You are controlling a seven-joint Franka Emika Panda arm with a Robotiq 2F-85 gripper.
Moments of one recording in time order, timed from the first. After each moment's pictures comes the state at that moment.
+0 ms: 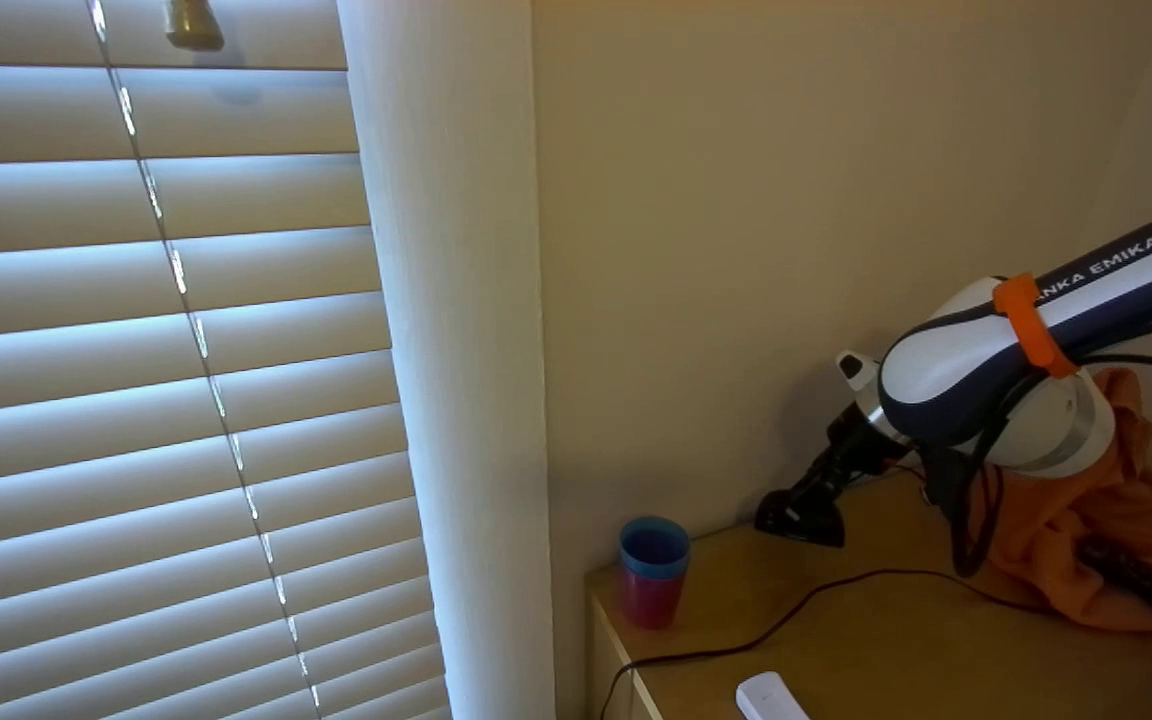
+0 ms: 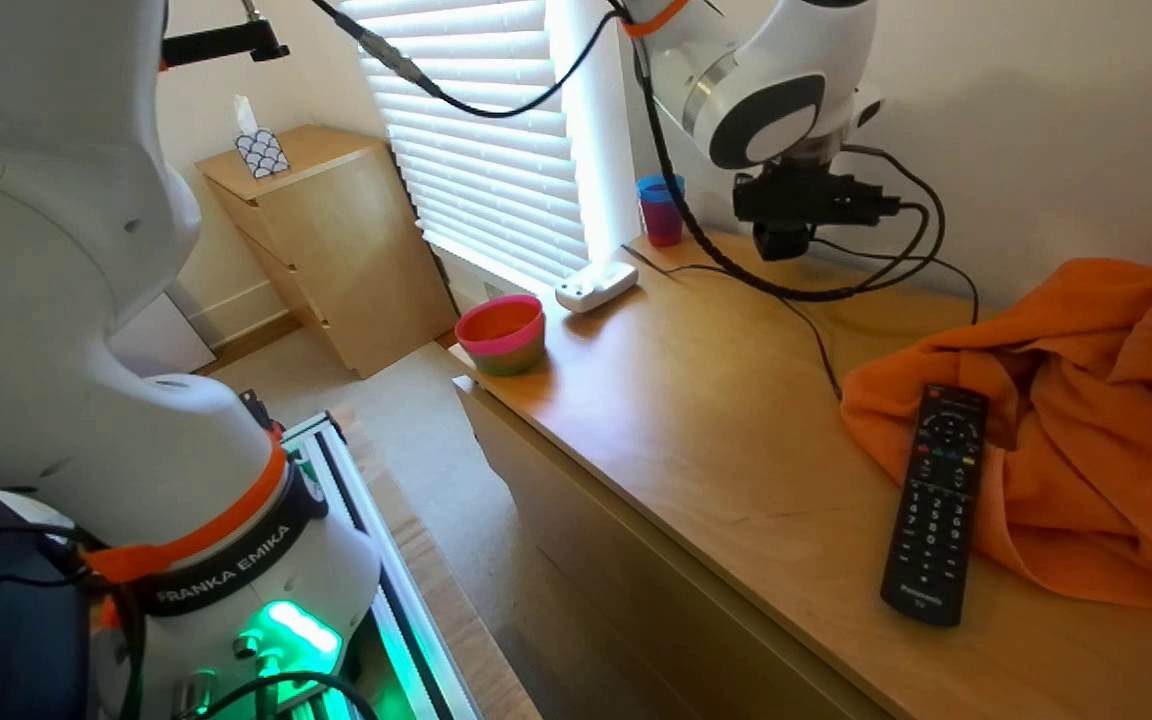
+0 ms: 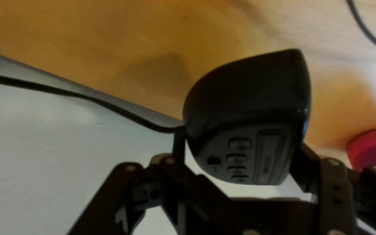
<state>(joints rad) -0.58 0.68 0.59 -1.95 0.09 2.87 -0.88</state>
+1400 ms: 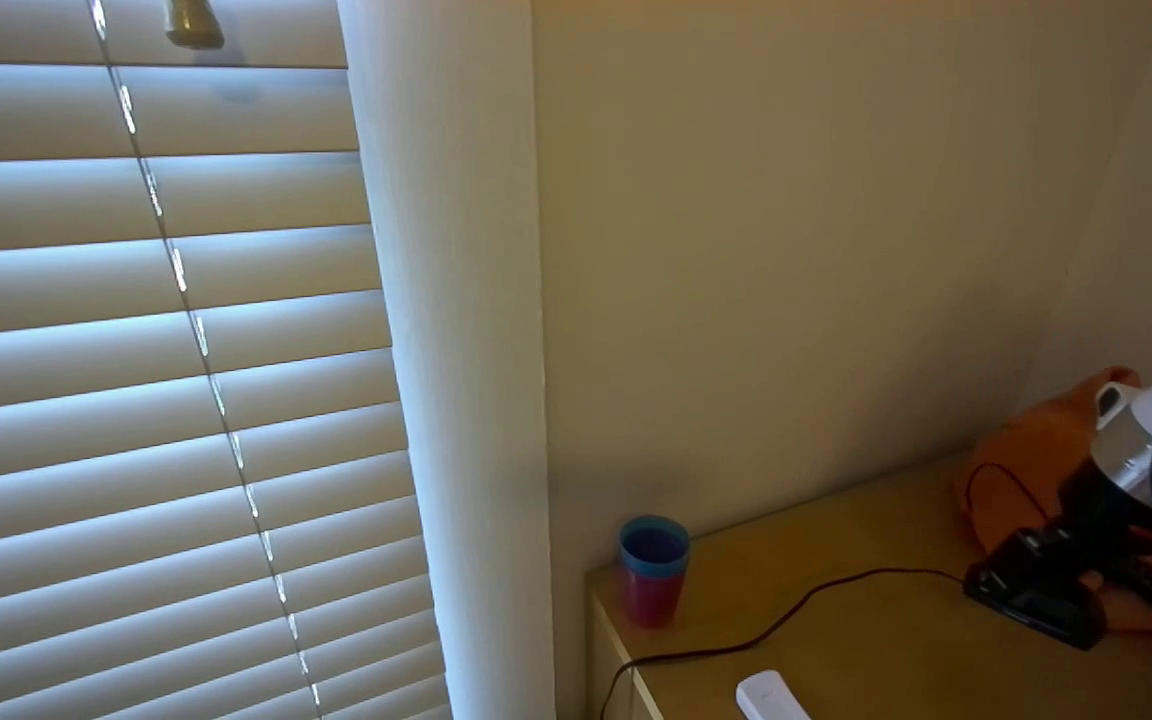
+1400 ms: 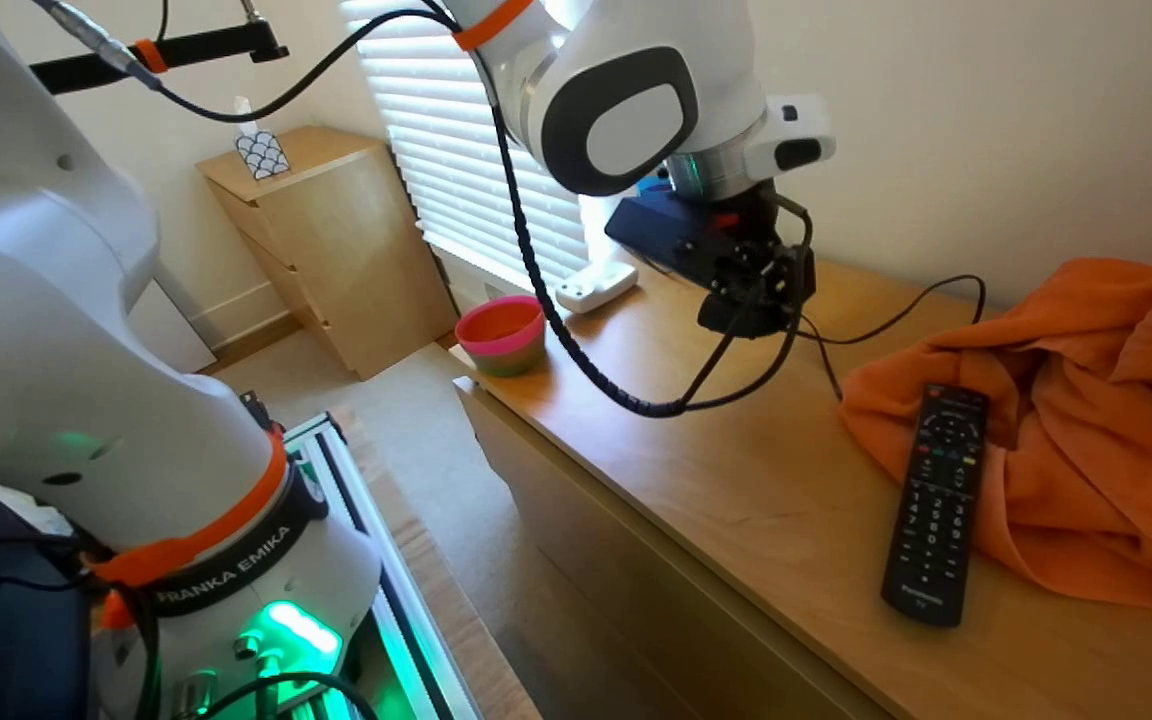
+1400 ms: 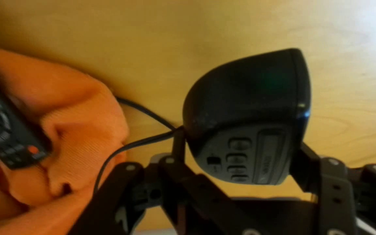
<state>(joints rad) -0.27 0.11 0.10 -2.60 0.10 3.03 -0.21</state>
